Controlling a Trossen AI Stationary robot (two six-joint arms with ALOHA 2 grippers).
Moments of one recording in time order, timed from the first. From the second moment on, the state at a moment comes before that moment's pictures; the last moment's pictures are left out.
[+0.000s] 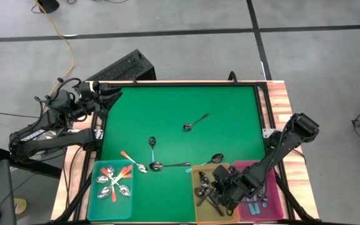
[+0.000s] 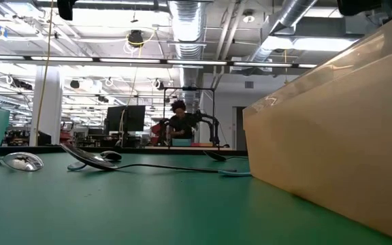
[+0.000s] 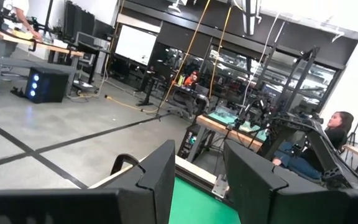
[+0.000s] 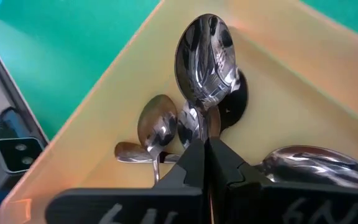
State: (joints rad) left arm 0.40 0.44 0.74 -0.17 -0.04 -0.36; right arm 0.74 1.71 1.14 -0.57 0.42 1.48
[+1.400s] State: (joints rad) left arm 0.40 0.44 0.74 -0.23 -0.05 -0.40; right arm 0.51 1.46 1.14 -0.49 0.13 0.96
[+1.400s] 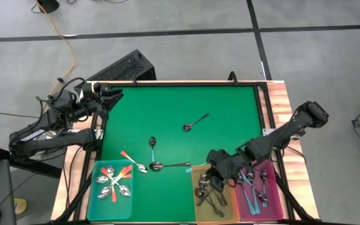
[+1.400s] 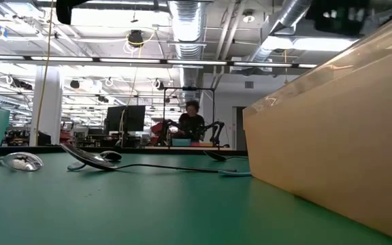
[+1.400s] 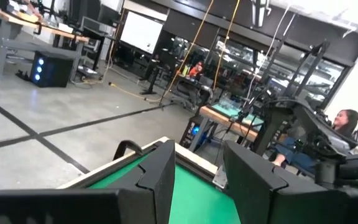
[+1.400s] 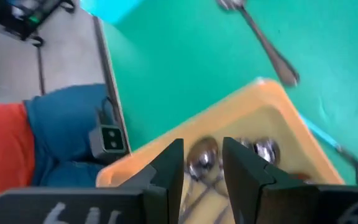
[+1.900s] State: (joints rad) left arm 0.40 0.44 0.74 -0.21 -0.08 -0.47; right arm 0.35 1.45 1.14 -0.16 0.26 0.49
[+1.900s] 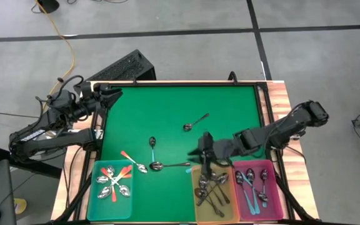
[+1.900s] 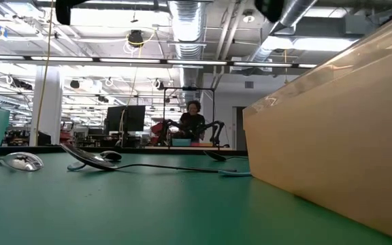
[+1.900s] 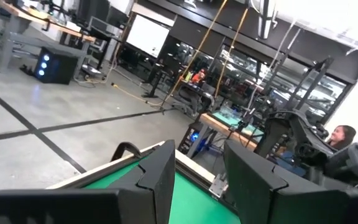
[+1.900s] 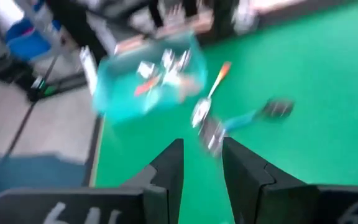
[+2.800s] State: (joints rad) left arm 0.41 0.54 0.74 -0.02 -0.07 -0.35; right arm -0.08 1.56 1.14 0.16 0.13 0.15
